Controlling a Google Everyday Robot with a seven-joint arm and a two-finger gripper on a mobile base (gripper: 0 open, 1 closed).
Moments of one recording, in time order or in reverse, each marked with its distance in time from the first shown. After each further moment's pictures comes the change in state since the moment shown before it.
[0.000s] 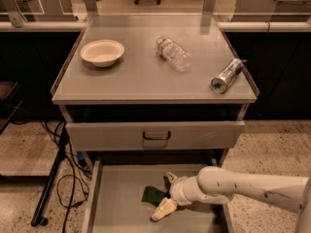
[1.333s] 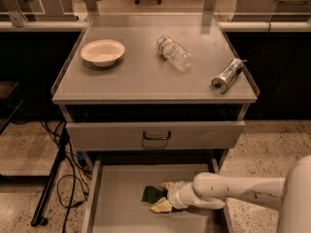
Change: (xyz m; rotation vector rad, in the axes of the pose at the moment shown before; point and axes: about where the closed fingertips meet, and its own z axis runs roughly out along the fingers) arm 0.029 -0.010 0.039 0.034 0.019 0.061
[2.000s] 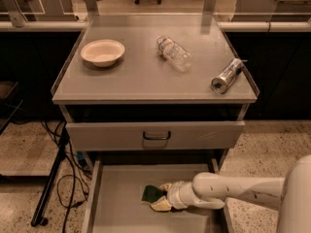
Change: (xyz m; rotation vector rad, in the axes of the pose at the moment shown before) arm 0.000 0.000 0.000 0.000 0.000 0.000
